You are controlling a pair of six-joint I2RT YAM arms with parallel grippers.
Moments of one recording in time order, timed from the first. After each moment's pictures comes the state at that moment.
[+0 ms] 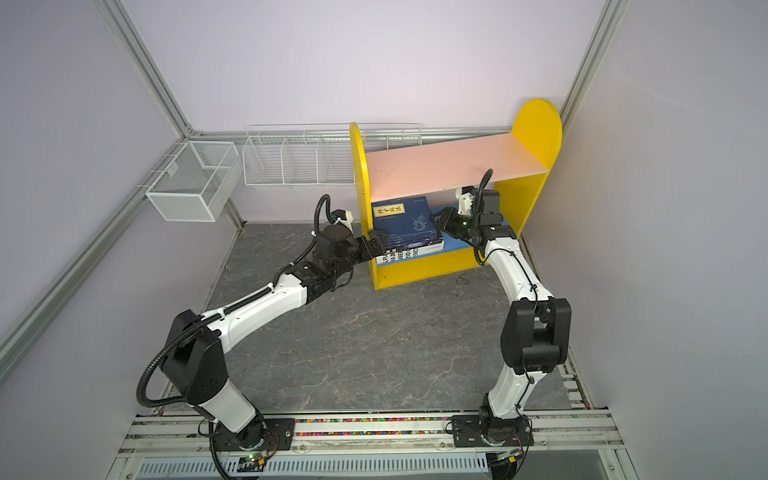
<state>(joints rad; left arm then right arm) -0.71 1.64 1.31 0.06 -0.09 -0.72 0.08 1.77 1.58 -0.34 -0.60 0.55</state>
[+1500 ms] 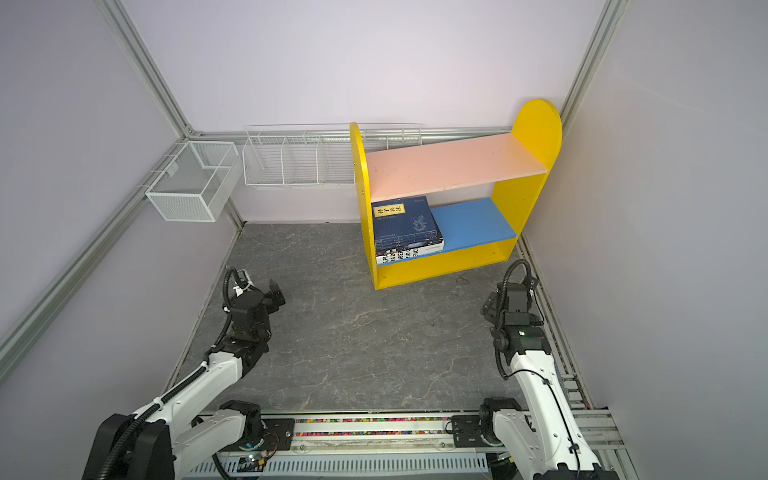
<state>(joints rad) -0.22 1.04 0.36 0.39 -0.57 -0.20 0.01 0.86 0.68 -0.60 0.38 0.48</state>
